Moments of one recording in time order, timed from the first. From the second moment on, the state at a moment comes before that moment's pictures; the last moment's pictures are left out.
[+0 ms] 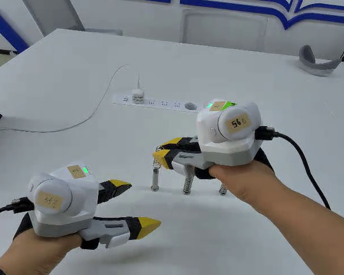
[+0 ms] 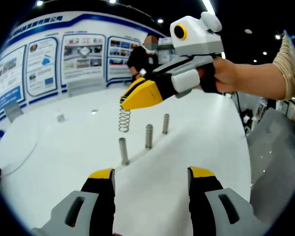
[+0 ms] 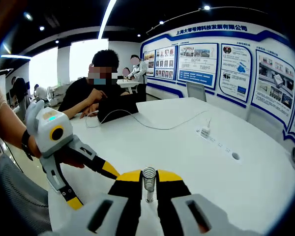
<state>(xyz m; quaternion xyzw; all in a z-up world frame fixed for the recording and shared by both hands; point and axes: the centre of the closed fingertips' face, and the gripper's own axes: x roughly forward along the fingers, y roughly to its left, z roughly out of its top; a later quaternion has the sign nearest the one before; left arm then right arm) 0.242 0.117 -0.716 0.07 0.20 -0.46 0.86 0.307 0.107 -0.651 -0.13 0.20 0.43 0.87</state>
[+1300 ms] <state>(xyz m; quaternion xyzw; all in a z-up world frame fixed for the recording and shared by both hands) 0.245 0.121 -0.725 0.07 0.21 -0.46 0.86 0.314 0.110 -0.697 -0.13 0.24 0.42 0.86</state>
